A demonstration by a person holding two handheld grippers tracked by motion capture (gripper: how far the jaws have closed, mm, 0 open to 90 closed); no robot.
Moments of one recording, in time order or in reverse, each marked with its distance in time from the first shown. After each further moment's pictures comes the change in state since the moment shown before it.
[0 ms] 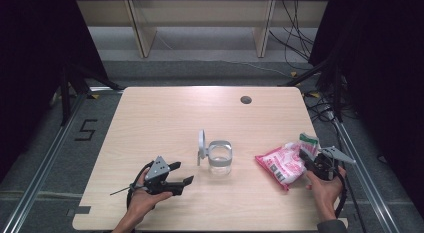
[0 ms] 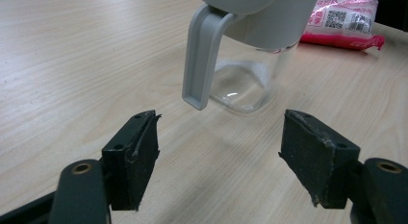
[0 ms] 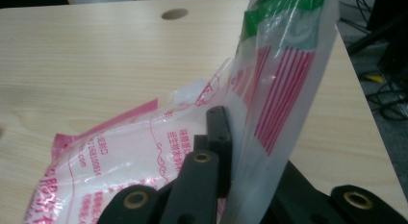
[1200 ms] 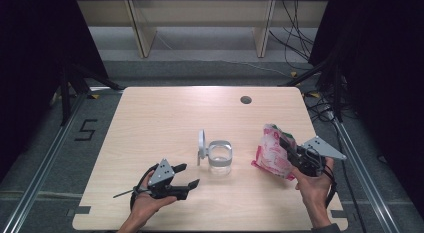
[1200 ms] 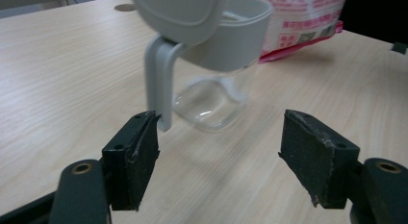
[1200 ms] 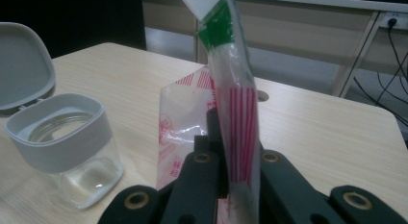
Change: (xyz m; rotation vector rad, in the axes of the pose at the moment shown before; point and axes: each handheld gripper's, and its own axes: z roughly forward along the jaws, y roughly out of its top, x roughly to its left) left arm -0.029 0.011 -0.001 -0.038 -0.047 0.051; right arm 0.080 0.054 -0.033 -0.183 0.188 -0.273
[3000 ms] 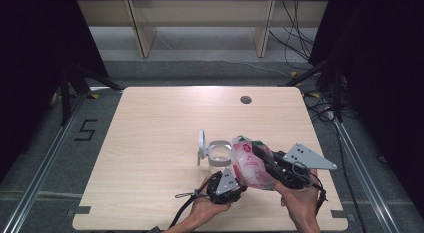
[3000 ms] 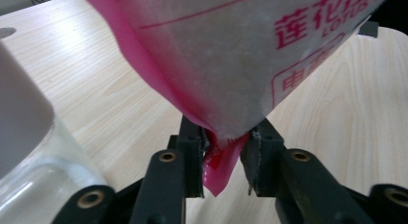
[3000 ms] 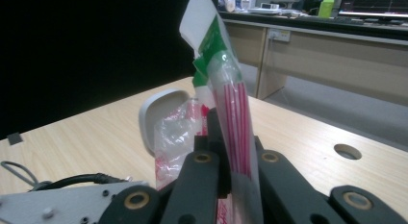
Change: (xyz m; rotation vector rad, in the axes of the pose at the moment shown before) left arm -0.084 0.013 0.118 0.064 -0.092 0.174; right arm 0.077 0.046 -0.026 -0.092 0.251 -0.032
